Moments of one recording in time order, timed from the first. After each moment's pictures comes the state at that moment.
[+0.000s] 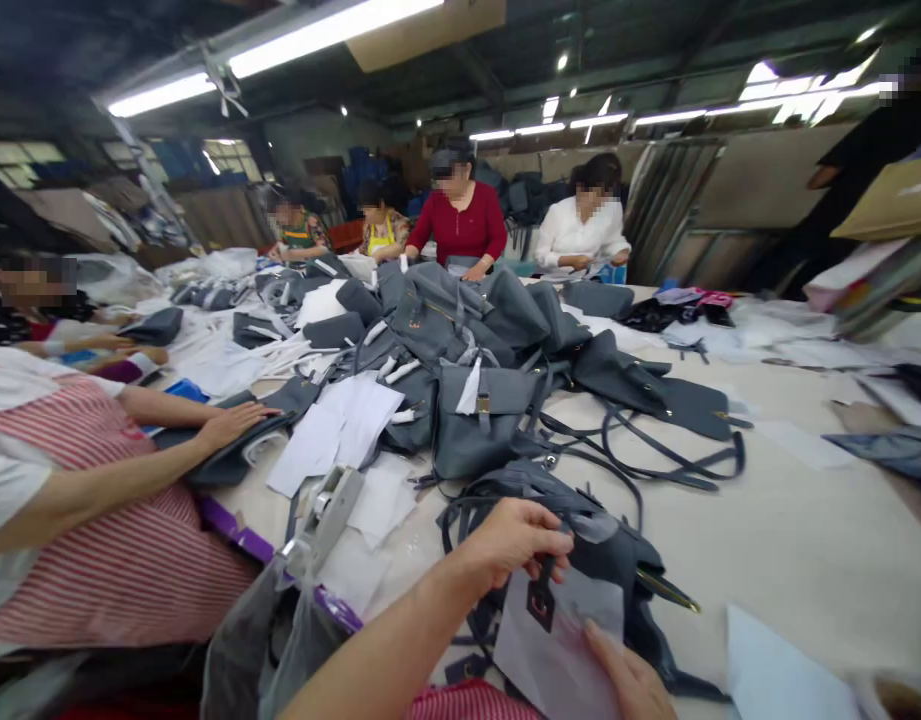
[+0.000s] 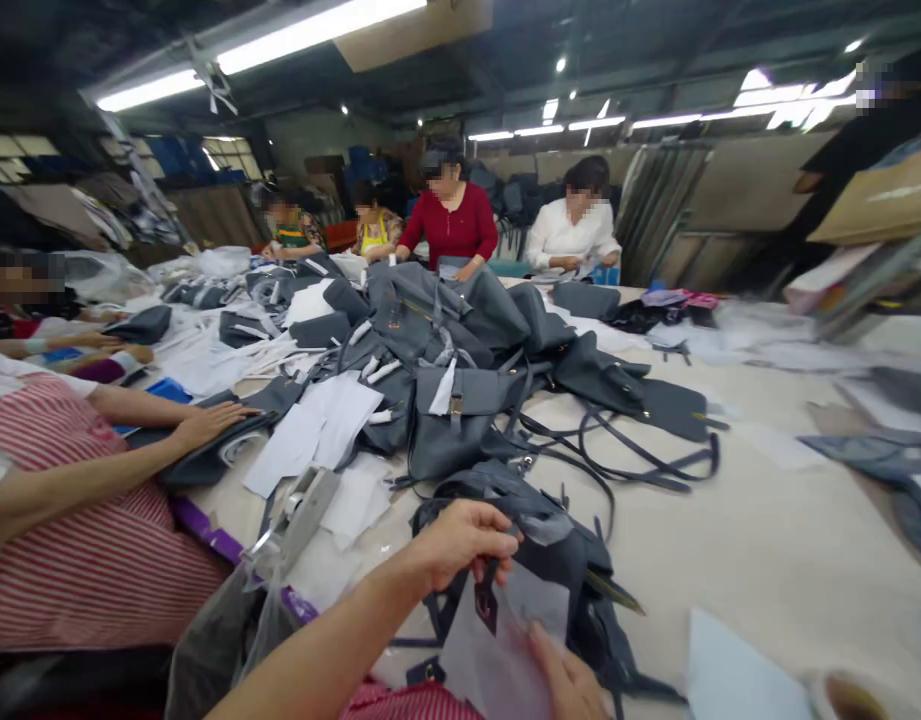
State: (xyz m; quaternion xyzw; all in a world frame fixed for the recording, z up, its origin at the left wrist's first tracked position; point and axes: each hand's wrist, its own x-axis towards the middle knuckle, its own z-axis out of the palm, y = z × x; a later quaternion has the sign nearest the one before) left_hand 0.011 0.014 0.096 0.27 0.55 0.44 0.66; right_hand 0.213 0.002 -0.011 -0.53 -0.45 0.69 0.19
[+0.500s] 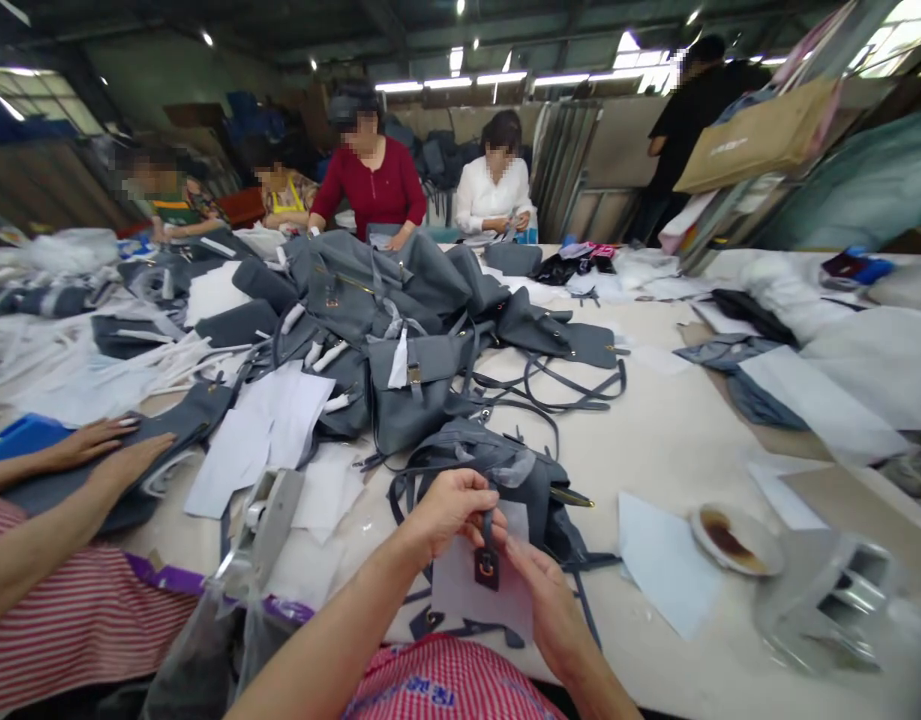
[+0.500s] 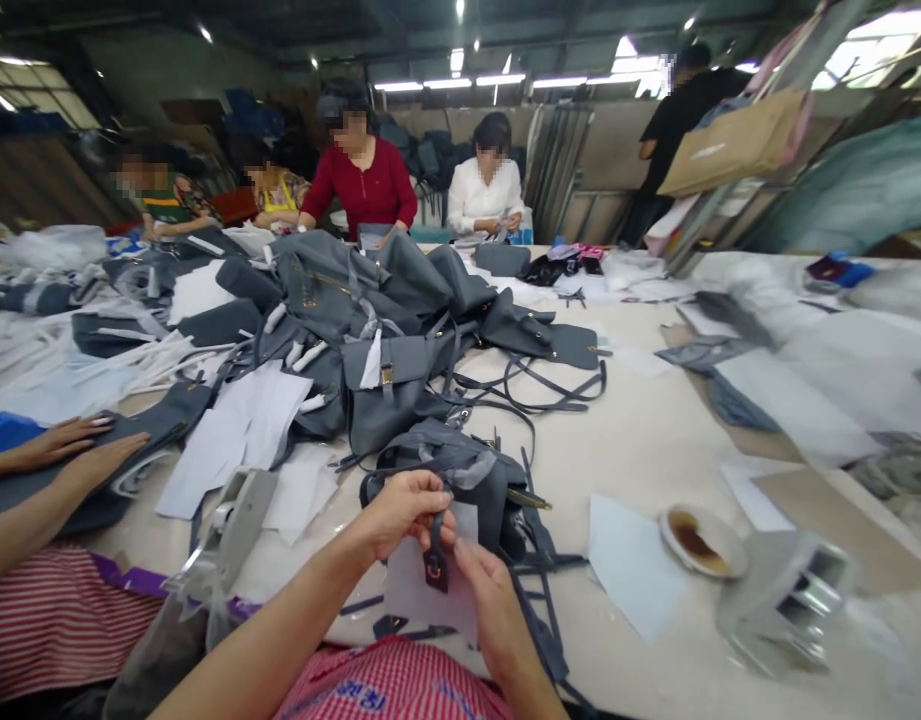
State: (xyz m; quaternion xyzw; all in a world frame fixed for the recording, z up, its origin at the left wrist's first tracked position) left_hand 0.021 0.012 0.084 0.26 0.54 0.40 0.70; right_hand 0.178 -0.017 0.037 -0.43 -0.30 0.79 0.33
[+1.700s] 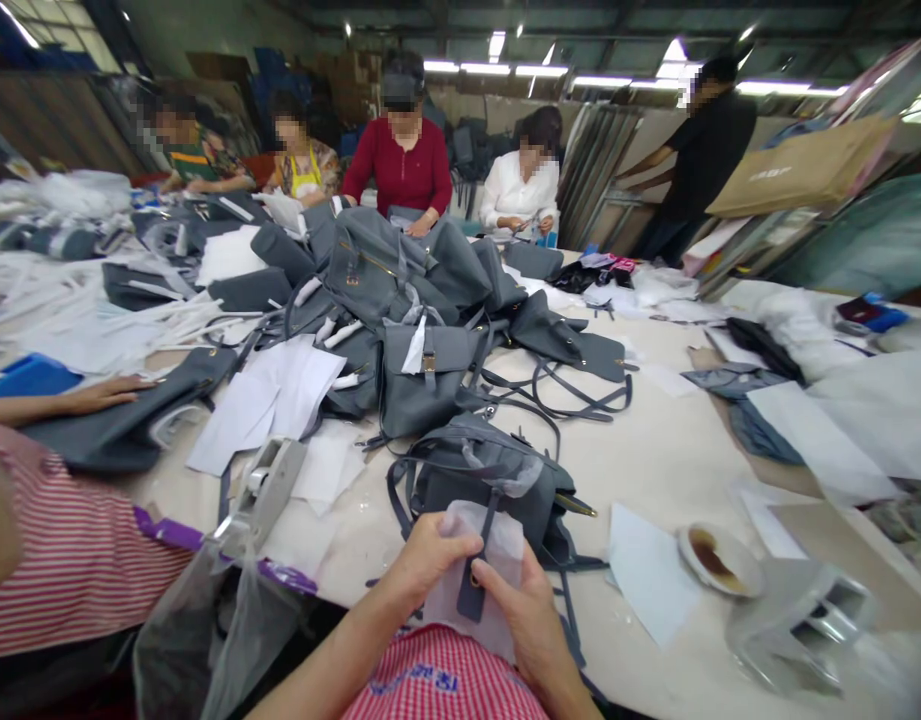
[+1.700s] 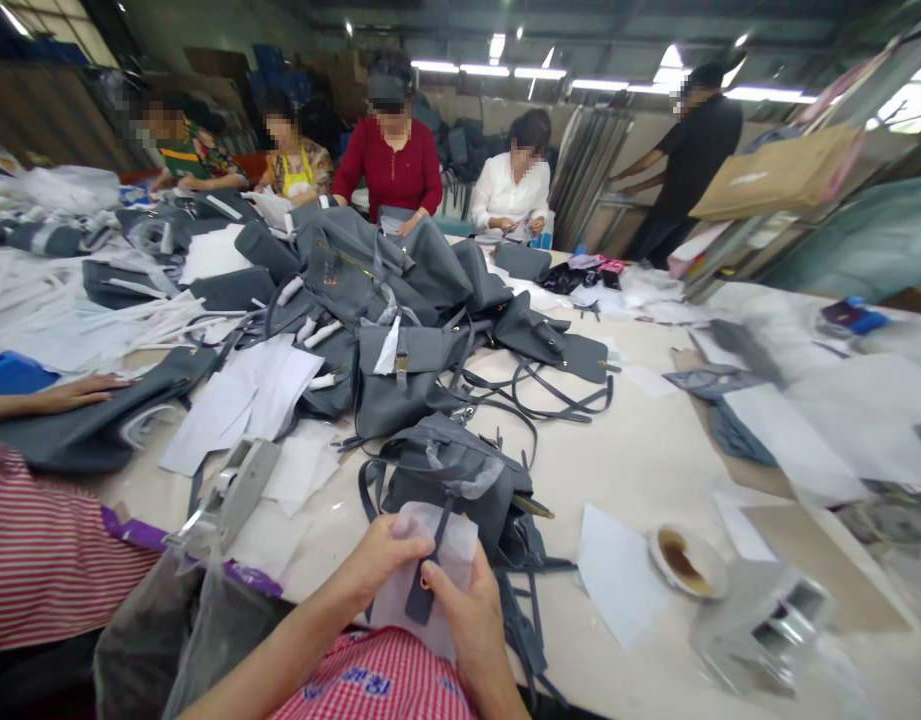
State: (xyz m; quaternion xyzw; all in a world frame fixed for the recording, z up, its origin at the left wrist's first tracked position) left_hand 0.024 -0.055 0.034 0.19 0.57 0.48 0.64; right_hand 0.165 -0.046 0.030 -0.52 -0.35 0.70 0.33
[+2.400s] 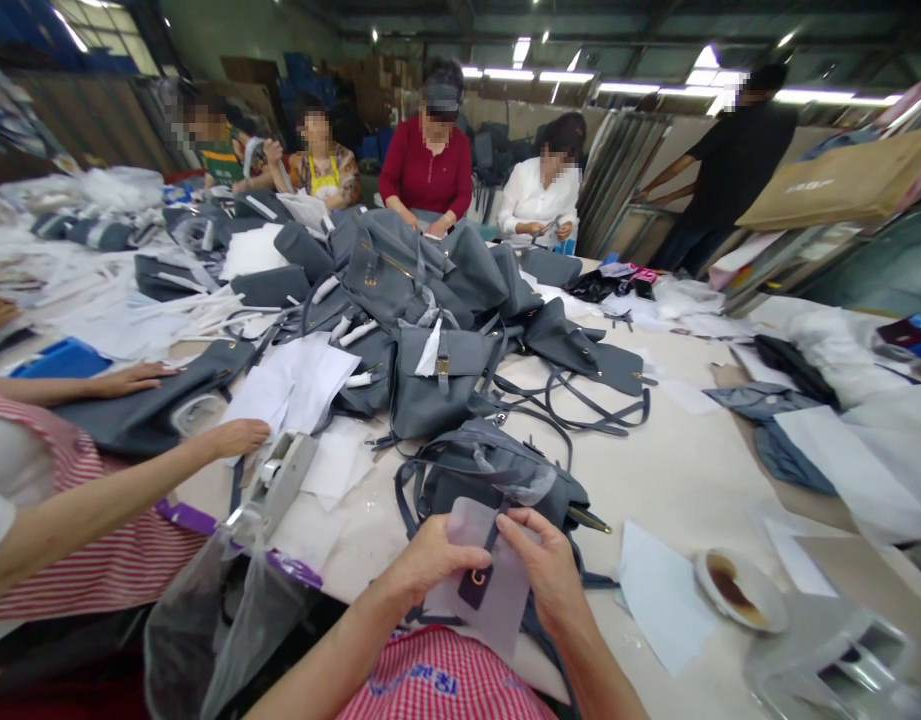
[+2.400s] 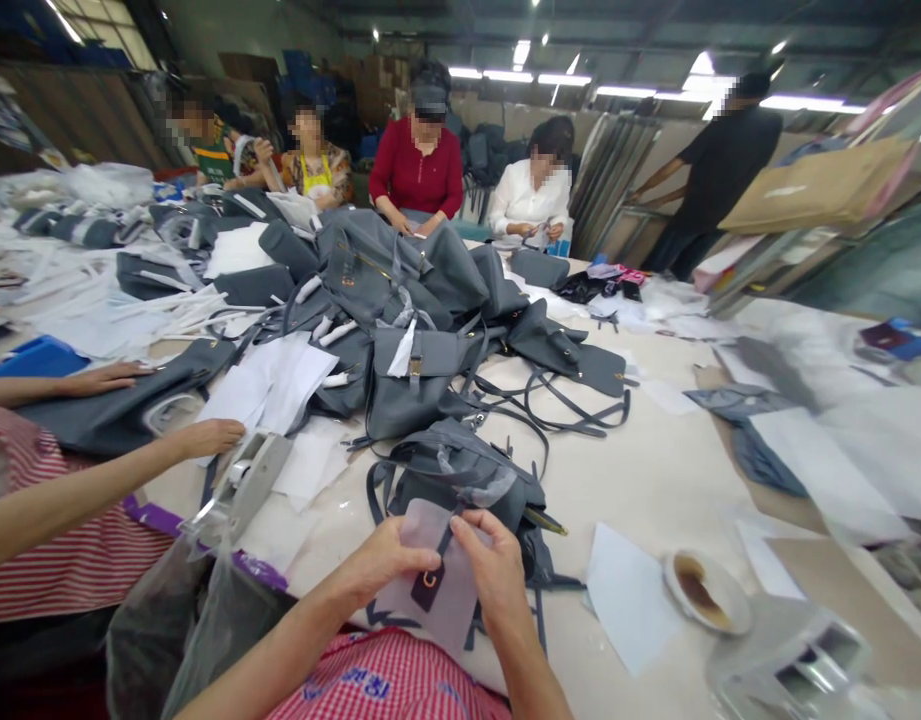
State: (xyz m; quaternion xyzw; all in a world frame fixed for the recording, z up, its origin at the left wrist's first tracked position) left_hand 0.013 -0.056 0.041 0.22 0.56 0.46 0.66; right_hand 0.158 0.006 0.048 -0.55 -0.40 0.67 0.30
